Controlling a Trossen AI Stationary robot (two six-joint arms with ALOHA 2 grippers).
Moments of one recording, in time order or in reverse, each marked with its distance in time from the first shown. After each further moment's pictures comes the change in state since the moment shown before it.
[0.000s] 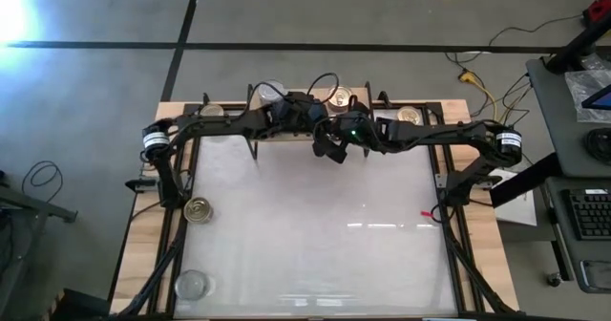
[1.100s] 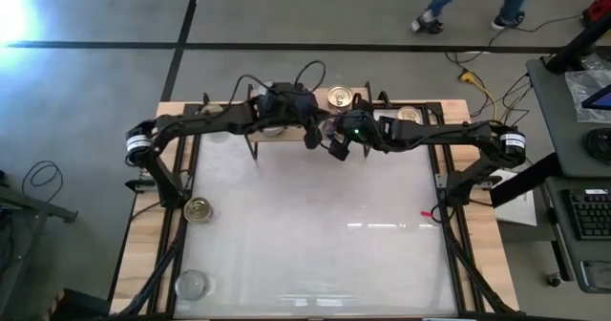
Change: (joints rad) left arm 0.011 -0.130 0.001 -0.096 -0.080 0.049; right arm 0.000 -0.029 0.000 -0.023 0.045 -0.001
